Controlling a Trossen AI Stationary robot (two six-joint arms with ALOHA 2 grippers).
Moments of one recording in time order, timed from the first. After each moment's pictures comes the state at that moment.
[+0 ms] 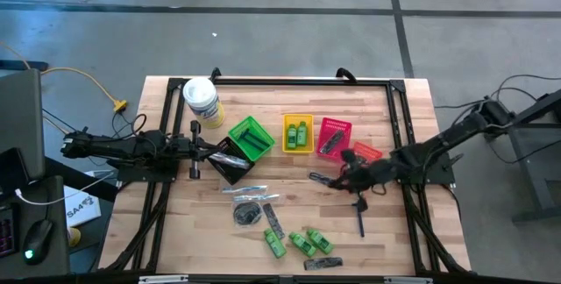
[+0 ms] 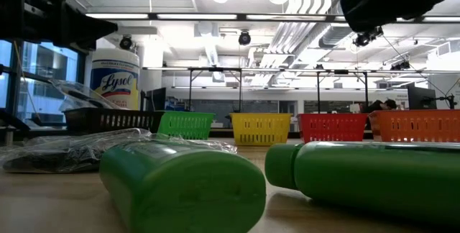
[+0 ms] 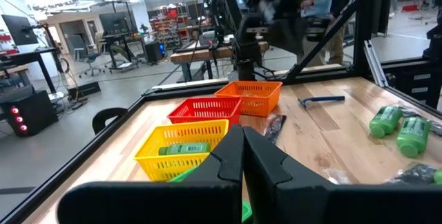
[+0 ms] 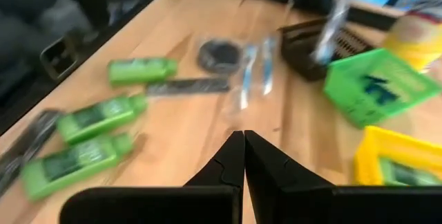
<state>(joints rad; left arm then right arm) -0.10 0.08 0.05 0.11 -0.18 0.15 0.43 1.04 0.51 0.08 0.22 -0.03</state>
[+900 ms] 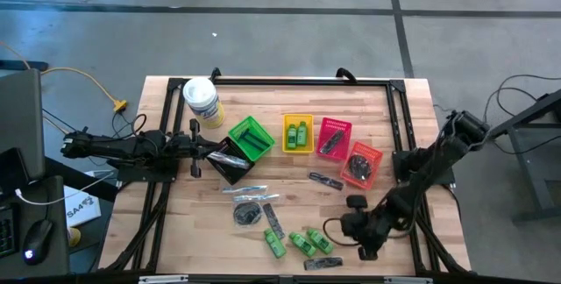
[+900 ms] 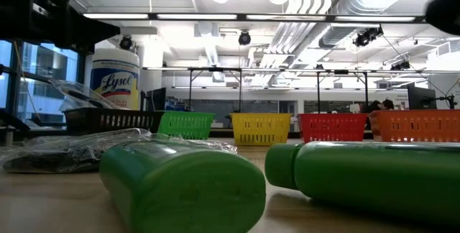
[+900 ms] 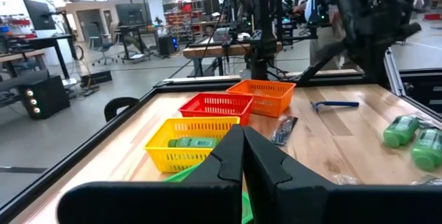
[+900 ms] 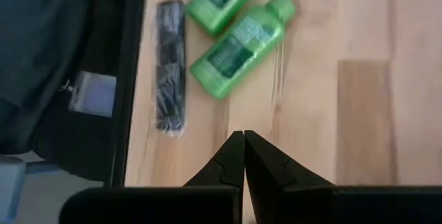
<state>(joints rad) -0.10 0.08 0.05 0.11 -0.24 0.09 0.79 1.51 0.95 -0.47 0.15 0.75</state>
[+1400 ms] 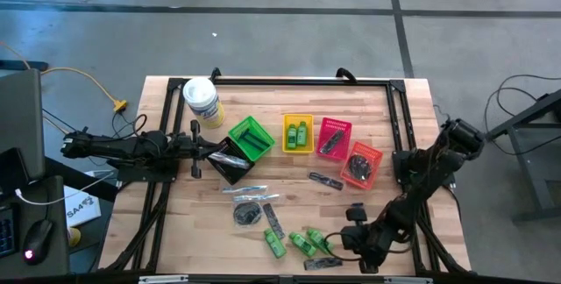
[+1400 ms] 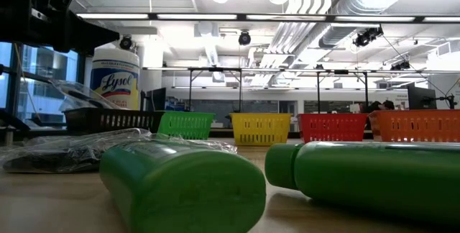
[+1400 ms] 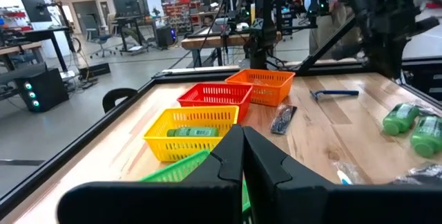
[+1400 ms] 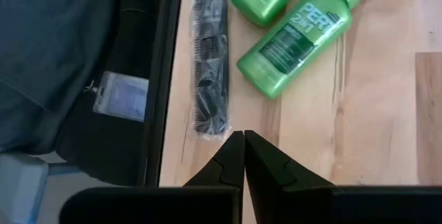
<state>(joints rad) -0.10 0.08 0.05 0.07 -0.24 0.09 0.87 1.61 0.95 -0.32 0.16 0.82</state>
